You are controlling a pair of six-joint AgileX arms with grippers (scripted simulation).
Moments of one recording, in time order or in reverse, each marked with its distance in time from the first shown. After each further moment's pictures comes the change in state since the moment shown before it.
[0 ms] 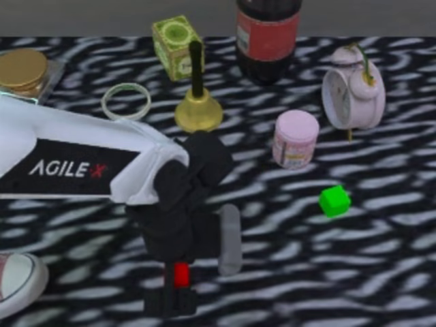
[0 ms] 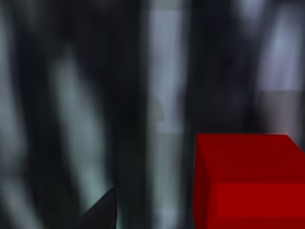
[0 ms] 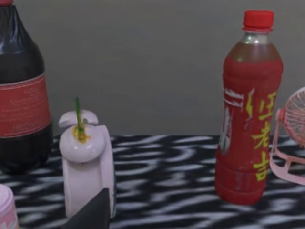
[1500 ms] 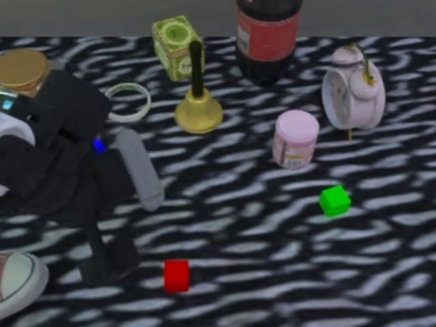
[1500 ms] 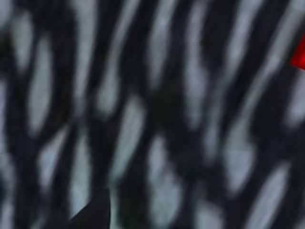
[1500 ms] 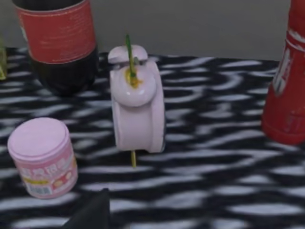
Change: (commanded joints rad) left arm 0.225 -0.544 -0.173 -0.046 -0.022 -0.171; right arm 0.110 0.470 0.404 -0.258 -0.004 0.016
